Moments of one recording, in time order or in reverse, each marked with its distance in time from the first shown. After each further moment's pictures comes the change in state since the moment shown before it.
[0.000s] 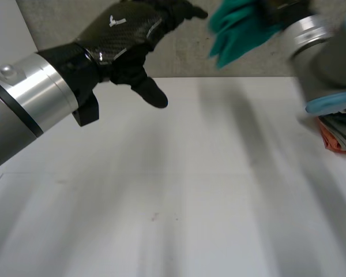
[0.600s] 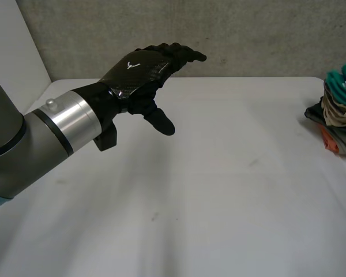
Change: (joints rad) left arm -0.012 -0.128 -0.070 0.071 -0.010 -0.074; right arm -0.797 0.244 0.236 -0.001 -0.630 -0.019; left_hand 0.000 0.000 0.000 0.000 0.000; right_hand 0.000 0.000 0.009 0.005 0.089
